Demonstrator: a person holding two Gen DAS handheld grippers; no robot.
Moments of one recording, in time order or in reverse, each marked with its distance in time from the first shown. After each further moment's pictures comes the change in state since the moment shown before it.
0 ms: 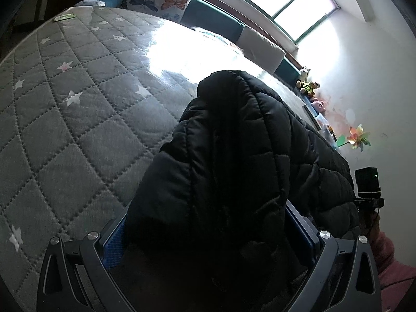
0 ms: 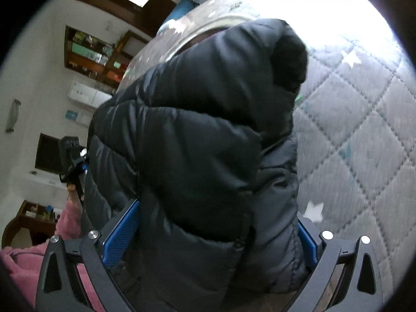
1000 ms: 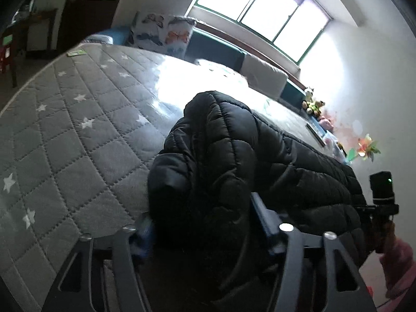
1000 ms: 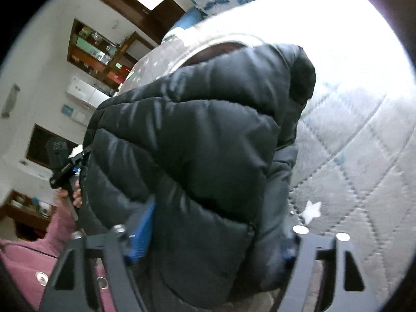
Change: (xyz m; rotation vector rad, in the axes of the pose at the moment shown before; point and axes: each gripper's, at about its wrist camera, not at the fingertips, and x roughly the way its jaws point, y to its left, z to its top) left arm -0.028 -0.047 -0.039 0.040 -0.213 0.105; right arm -0.015 0.029 -0.008 -0.101 -0.100 -0.086
